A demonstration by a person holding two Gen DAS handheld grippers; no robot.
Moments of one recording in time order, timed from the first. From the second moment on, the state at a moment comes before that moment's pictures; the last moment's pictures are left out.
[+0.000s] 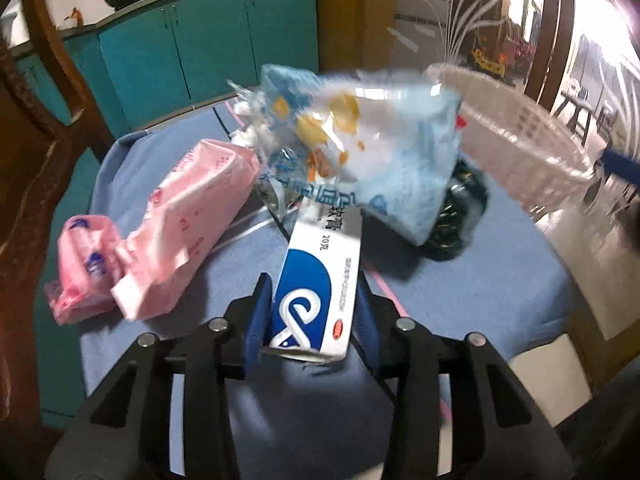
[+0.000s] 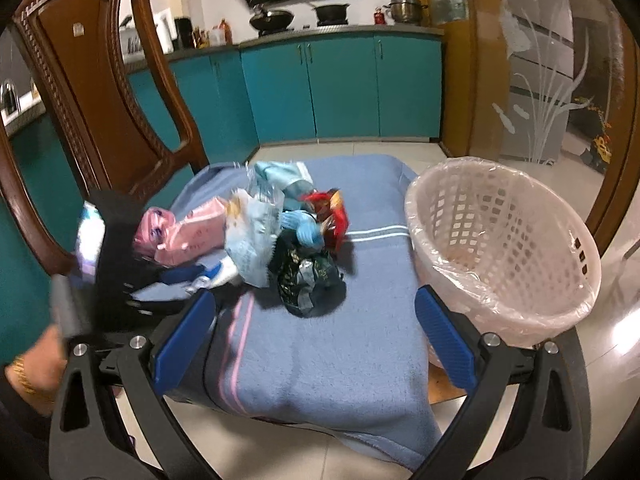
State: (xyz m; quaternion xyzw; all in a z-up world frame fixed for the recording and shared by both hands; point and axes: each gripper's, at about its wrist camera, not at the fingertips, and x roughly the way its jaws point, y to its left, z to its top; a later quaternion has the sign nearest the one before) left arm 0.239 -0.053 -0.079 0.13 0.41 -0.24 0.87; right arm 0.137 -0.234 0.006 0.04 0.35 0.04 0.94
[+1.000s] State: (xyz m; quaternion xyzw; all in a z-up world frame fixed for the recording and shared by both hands) left arm 0.157 0.053 0.030 -0.08 0.28 -0.17 0.94; right arm 0.185 -0.210 -0.014 0.05 0.38 0.09 0.92
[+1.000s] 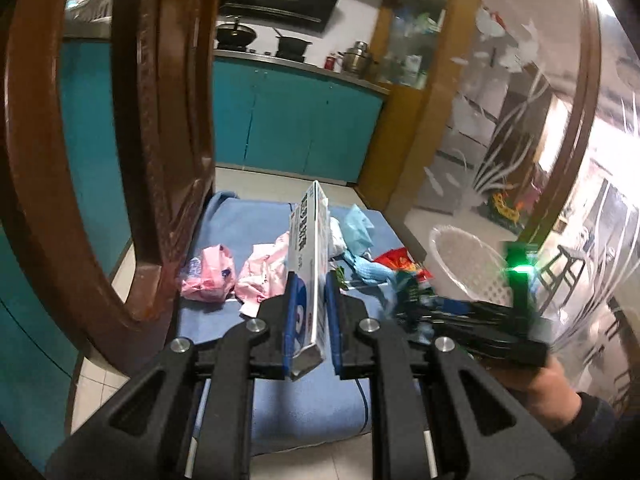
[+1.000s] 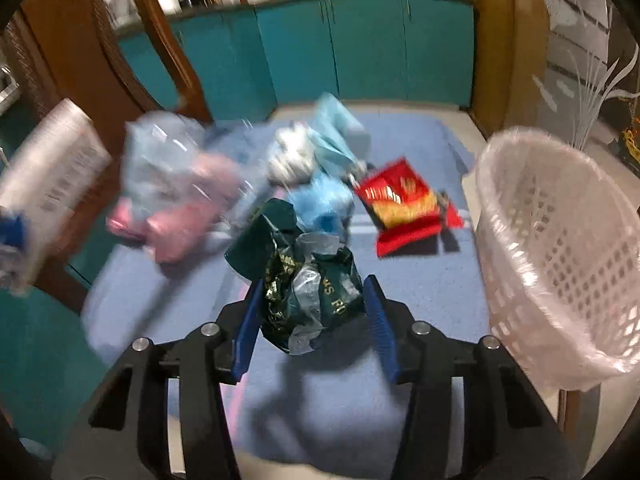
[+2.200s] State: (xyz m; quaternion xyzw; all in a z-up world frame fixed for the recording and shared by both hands) left arm 0.156 0.046 0.024 -0.07 0.28 -0.15 0.95; right arm 0.150 -0.230 0.032 0.08 0.31 0.08 0.94
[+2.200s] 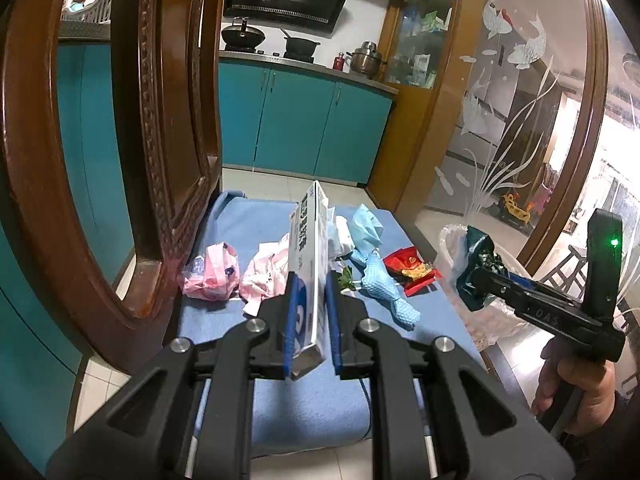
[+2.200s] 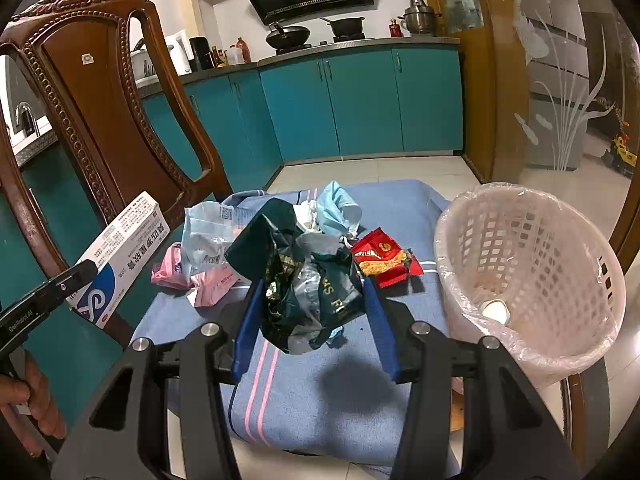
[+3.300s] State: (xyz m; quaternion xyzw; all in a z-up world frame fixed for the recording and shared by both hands) left arm 0.158 0.048 0.021 -0.07 0.28 -0.15 0.95; right arm 0.149 -0.284 0.047 0.08 0.26 -0.01 0.96
